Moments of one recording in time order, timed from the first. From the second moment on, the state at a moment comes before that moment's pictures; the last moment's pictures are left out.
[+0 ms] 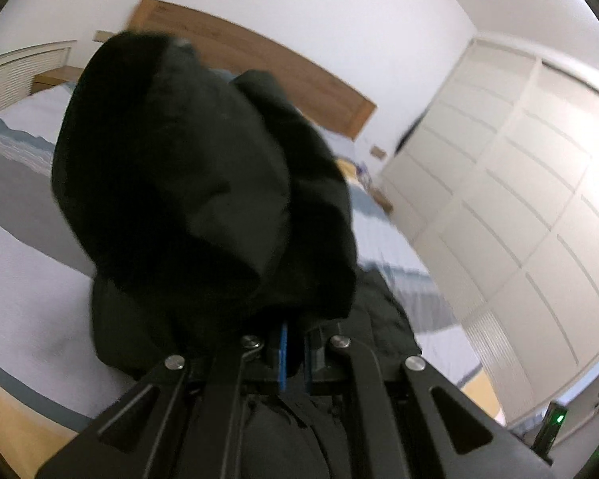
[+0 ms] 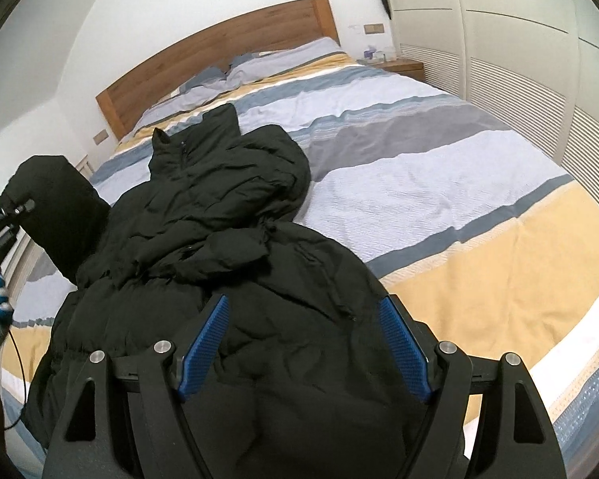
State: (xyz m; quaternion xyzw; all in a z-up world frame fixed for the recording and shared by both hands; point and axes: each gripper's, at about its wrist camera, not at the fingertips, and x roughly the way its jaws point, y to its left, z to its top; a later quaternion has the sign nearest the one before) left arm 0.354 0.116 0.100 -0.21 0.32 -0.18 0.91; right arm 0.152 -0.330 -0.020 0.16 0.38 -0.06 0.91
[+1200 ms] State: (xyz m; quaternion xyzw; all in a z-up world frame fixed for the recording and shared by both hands) left arm 0.301 0.035 0.034 -0.07 0.44 -0.20 0.87; right arm 0.143 -0.309 -0.003 0.15 0.37 -0.02 0.92
